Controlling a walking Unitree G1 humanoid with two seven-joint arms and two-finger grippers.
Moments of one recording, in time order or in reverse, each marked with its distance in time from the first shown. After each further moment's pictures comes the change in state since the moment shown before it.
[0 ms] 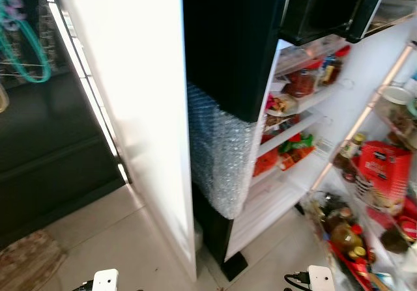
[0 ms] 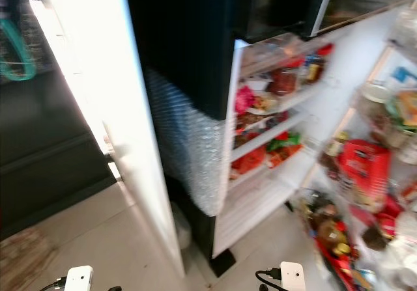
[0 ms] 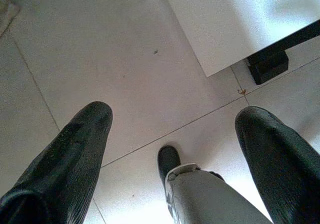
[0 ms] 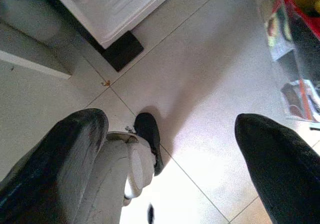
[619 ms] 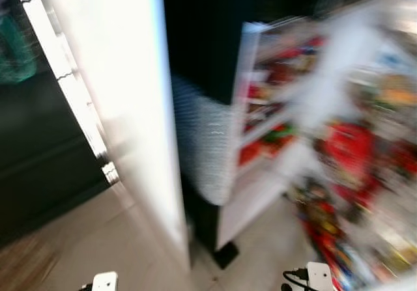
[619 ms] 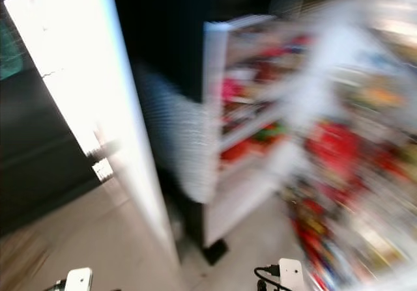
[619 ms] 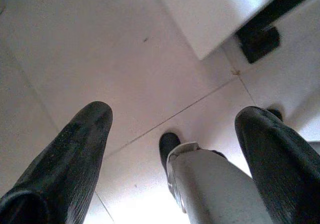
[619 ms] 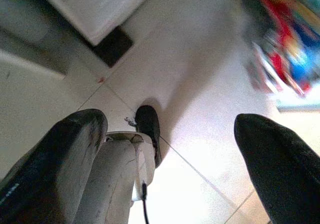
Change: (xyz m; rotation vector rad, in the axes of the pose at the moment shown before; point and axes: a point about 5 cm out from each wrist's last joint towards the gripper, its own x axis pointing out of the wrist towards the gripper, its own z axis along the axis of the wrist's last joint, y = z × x) left arm -0.003 0.002 -0.007 -0.003 0.020 -0.002; right arm 0.001 0.004 0.005 0.004 -0.030 0.020
